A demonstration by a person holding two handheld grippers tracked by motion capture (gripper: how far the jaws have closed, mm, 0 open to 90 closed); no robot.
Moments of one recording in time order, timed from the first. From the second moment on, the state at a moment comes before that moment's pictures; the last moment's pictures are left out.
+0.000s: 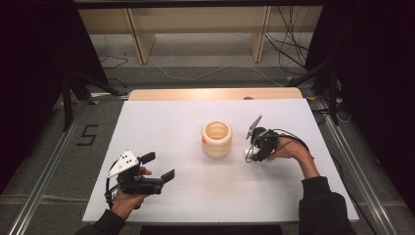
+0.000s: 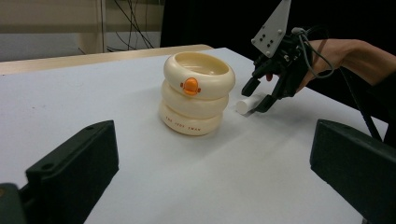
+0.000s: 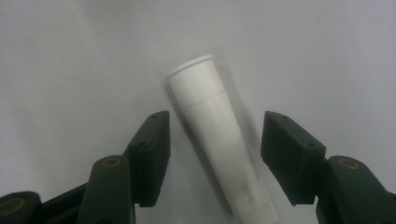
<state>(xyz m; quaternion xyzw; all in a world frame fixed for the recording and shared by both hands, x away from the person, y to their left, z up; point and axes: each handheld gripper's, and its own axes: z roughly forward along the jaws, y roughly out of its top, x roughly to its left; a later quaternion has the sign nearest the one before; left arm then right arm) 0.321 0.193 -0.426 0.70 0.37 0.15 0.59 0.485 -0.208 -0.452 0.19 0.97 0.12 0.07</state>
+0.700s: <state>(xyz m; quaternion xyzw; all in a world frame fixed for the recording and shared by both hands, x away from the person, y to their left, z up) 0.322 0.192 -0.427 0.70 0.37 0.15 0.58 0.490 -0.205 -0.455 0.18 0.98 0.10 0.05</state>
